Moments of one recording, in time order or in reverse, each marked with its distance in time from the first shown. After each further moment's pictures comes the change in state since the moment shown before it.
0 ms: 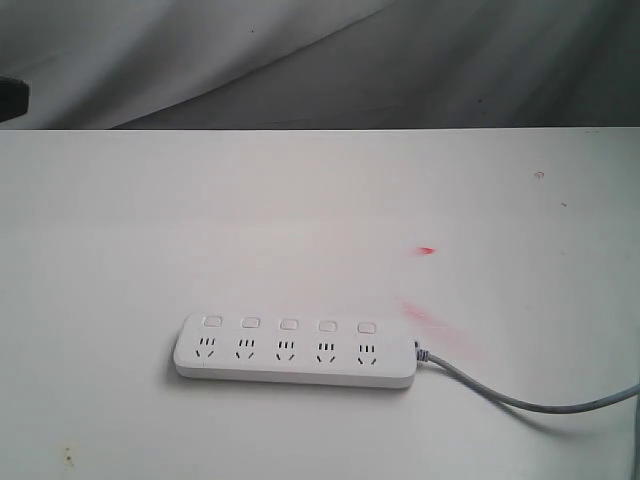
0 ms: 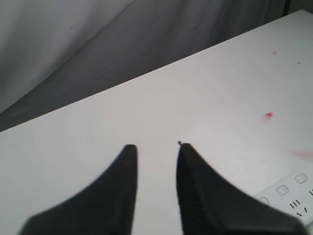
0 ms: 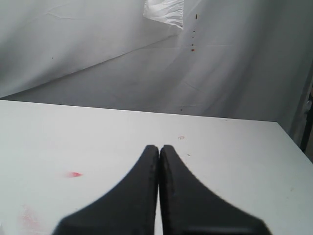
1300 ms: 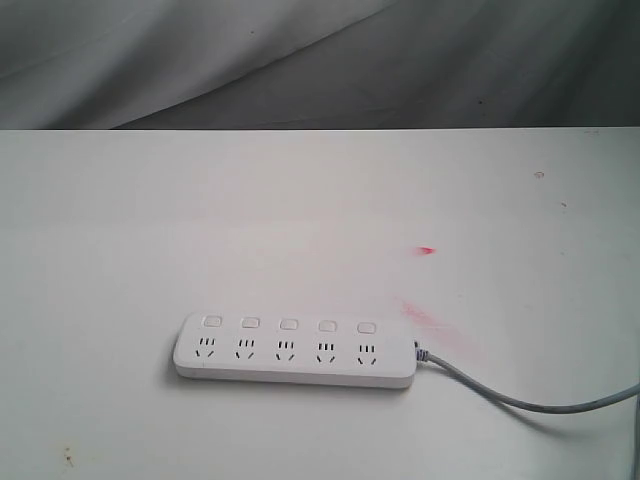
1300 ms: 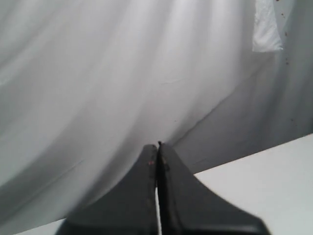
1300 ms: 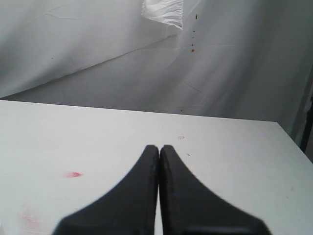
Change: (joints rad) left arm -0.096 -0.416 0.225 0.139 -0.443 -0.098; right arm 0.000 0.000 0.000 0.000 0.000 0.000
